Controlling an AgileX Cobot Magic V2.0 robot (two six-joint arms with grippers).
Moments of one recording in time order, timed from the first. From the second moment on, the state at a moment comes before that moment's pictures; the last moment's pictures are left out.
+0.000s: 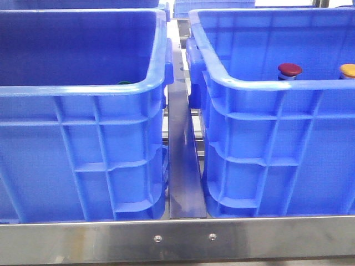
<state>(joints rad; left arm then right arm) 0.02 0.64 -0.80 -0.14 0.65 0.04 -0.04 0.44 -0.49 1.82 0.04 -1.95</state>
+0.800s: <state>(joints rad) 0.02 0.64 -0.80 -0.10 0.64 0.04 -0.04 0.44 -0.49 1.82 0.04 -1.95</state>
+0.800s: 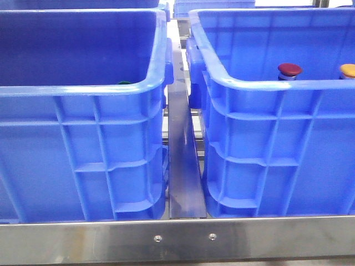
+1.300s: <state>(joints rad) 0.02 0.63 -0.79 -0.08 0.61 0.04 -0.04 0.44 -0.49 1.82 0.04 -1.95</state>
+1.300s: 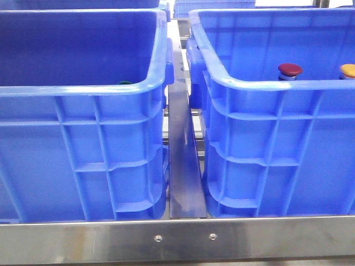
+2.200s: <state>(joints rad) -0.02 0.08 -0.08 0.10 0.04 -0.04 -0.04 0.44 -0.49 1.82 0.04 -1.95</state>
